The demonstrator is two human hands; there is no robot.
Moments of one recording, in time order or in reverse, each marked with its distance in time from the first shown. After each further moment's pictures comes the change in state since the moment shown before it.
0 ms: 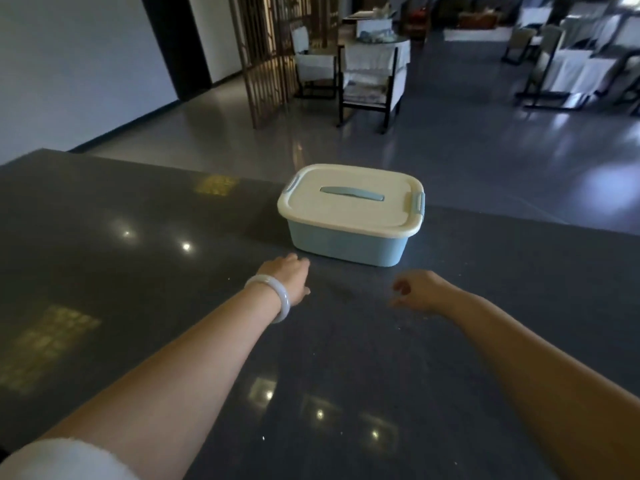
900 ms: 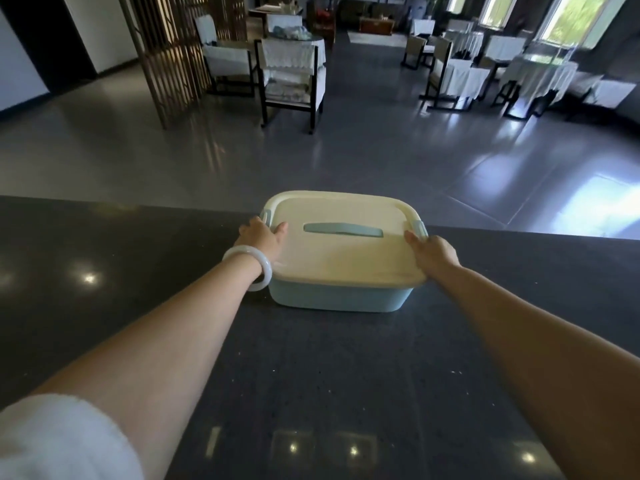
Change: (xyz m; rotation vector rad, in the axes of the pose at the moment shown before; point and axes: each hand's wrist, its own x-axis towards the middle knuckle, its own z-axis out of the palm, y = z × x) left_hand 0.200 -0.068 -0.039 -0.683 0.131 -0.253; right_hand 0.135 -0.002 -0.059 0.481 0.579 0.547
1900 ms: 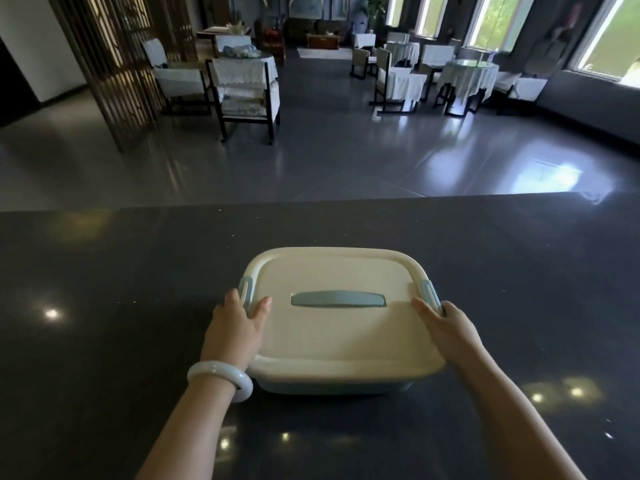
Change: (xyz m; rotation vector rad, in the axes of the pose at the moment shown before) left_hand -0.257 -0.071 0.014 -0.096 -0.073 0.107; right_hand -0.255 0.157 -0.063 0.232 0.082 0.171
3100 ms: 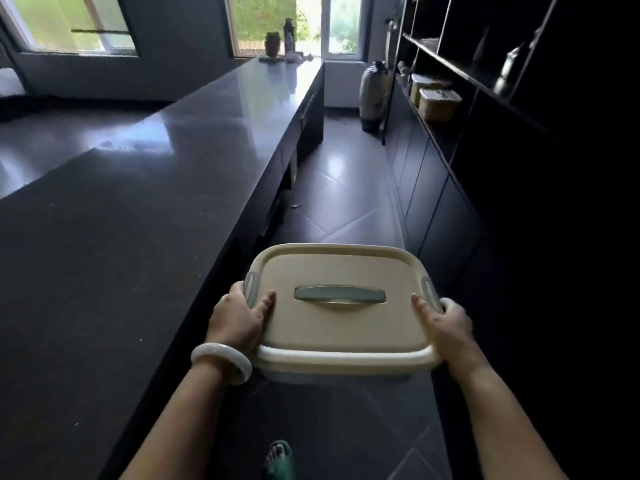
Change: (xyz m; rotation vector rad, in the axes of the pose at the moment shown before) left_hand -0.492 0.397 0.435 0.076 -0.894 1.054; right_hand -0.328 0.474 -0.470 0.453 1.116 0.701
